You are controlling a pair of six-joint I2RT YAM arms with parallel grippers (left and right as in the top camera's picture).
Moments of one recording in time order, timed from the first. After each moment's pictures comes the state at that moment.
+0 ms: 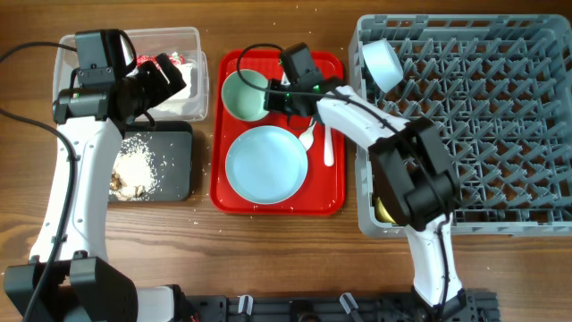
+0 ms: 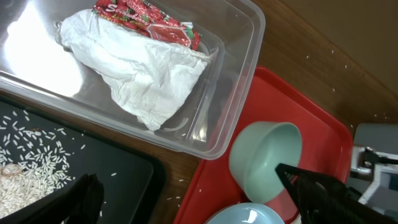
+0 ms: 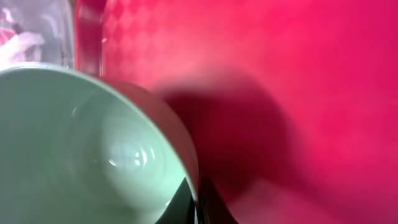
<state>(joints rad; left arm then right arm) 0.08 1.55 1.36 -0.74 0.13 -0.47 0.51 2.25 1.62 -0.33 -0.25 0.67</state>
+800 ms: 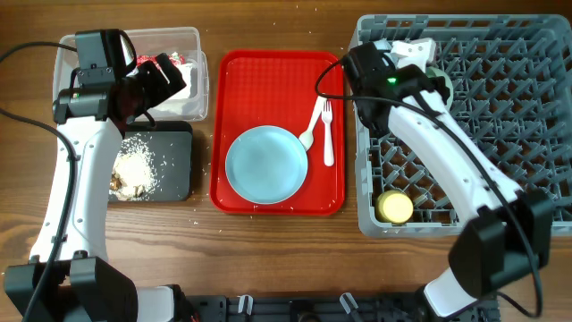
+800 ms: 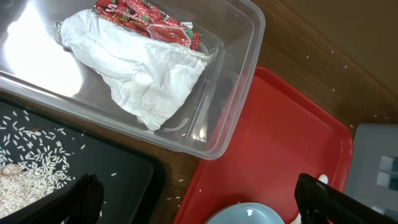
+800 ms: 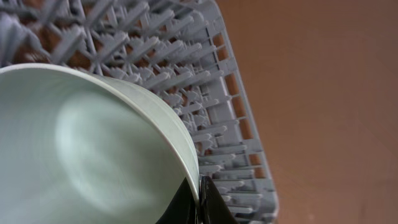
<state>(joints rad) 0.08 1.55 1.36 -0.74 0.13 -0.47 0.40 1.77 1.48 -1.15 1.12 0.40</state>
